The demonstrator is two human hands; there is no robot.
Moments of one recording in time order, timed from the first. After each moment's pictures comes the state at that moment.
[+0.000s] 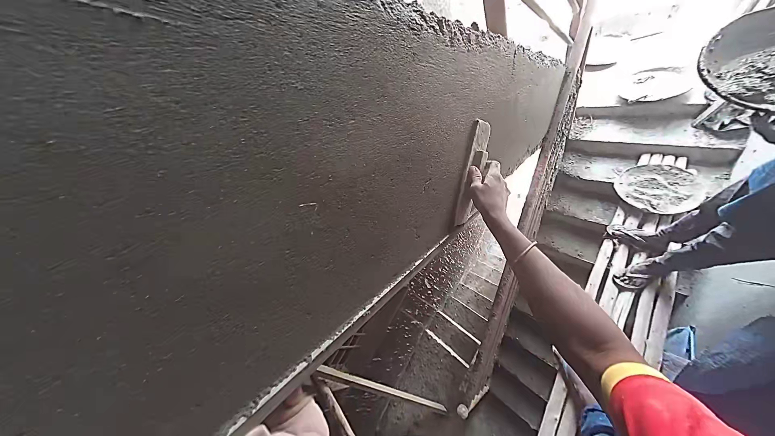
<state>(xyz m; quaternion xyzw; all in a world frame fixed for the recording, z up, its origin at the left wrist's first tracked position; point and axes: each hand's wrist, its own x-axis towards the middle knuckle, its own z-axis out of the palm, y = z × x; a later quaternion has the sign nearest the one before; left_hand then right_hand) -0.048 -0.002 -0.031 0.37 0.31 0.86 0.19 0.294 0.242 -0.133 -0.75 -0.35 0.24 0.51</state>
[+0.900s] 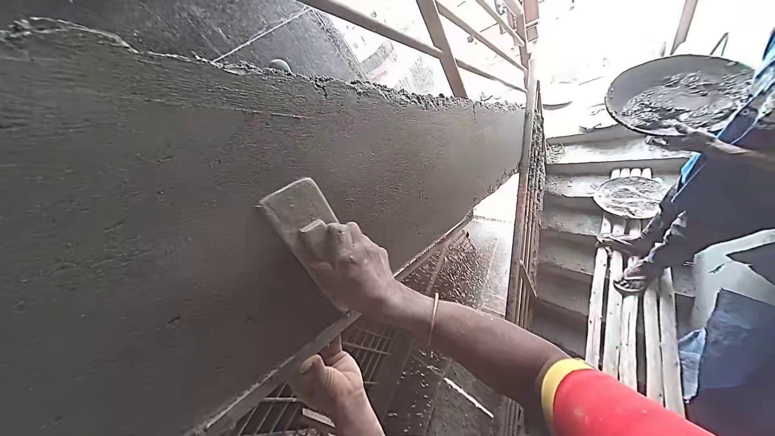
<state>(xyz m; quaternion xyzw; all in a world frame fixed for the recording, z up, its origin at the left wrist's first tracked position) -0.074 0.000 -0.048 0.35 0.25 0.87 0.25 0.087 0.049 0.078 -0.48 -0.62 0.20 0.59</state>
